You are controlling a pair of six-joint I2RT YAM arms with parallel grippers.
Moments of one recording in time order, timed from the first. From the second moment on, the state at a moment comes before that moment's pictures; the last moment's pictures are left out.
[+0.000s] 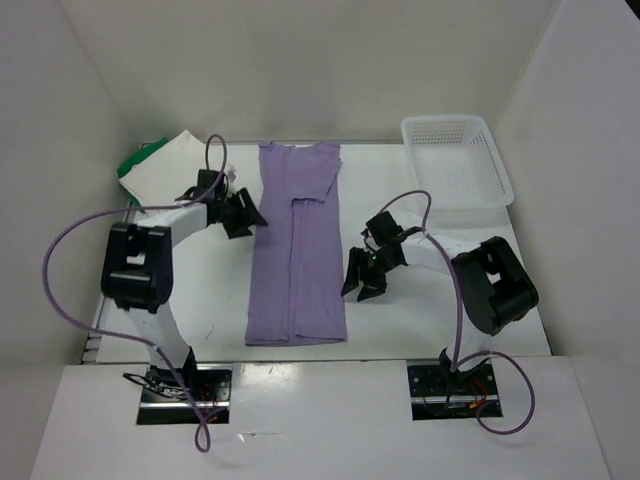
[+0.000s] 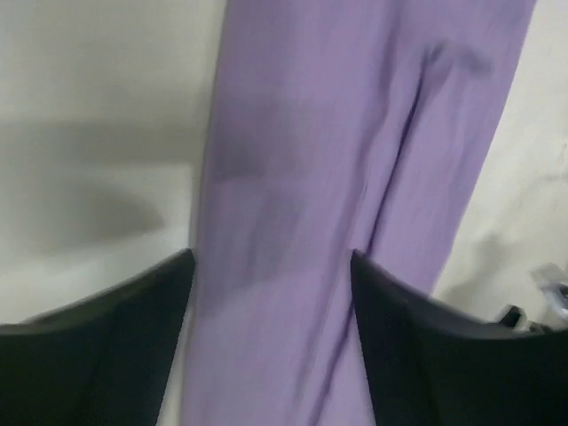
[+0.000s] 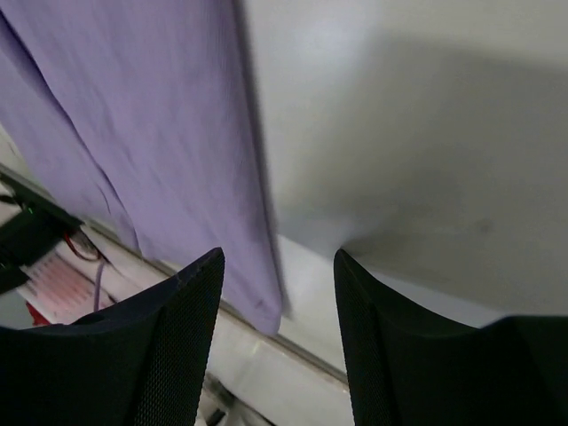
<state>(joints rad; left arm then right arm) -0.09 1.91 1.25 -0.24 0.38 -0.59 0.44 1.69 0.89 -0.45 -0.45 0.60</state>
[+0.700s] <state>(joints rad) -0.30 1.41 0.73 -0.84 0.30 -0.72 0.65 1.54 0.68 -0.40 -0.50 0.79</state>
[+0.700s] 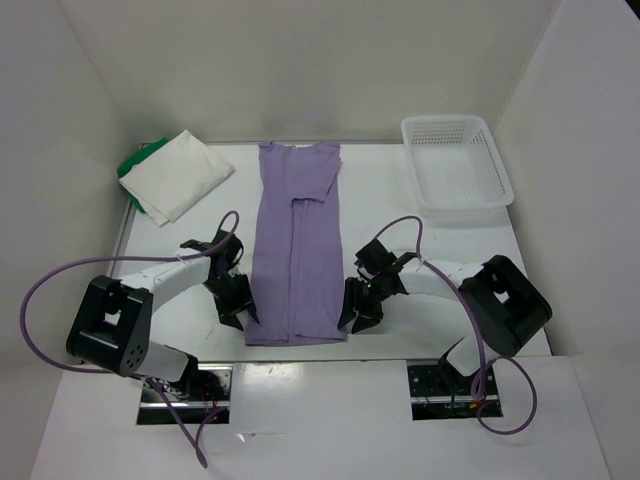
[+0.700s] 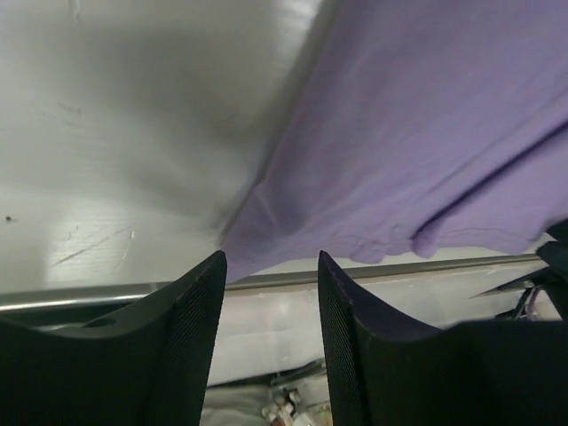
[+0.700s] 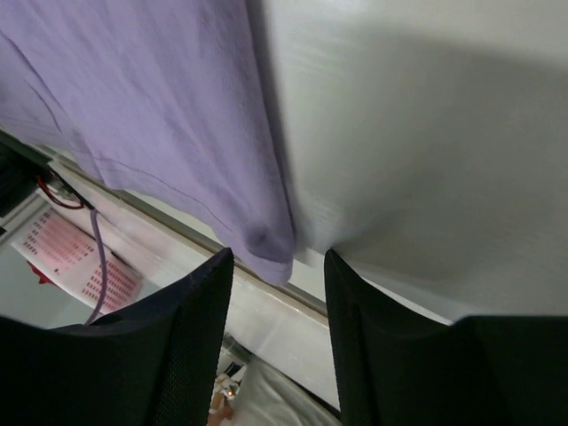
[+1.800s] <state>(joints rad) -0.30 1.45 0.67 -0.85 0.42 -0.78 0.69 1.55 0.74 -0.49 -0.50 0.76</state>
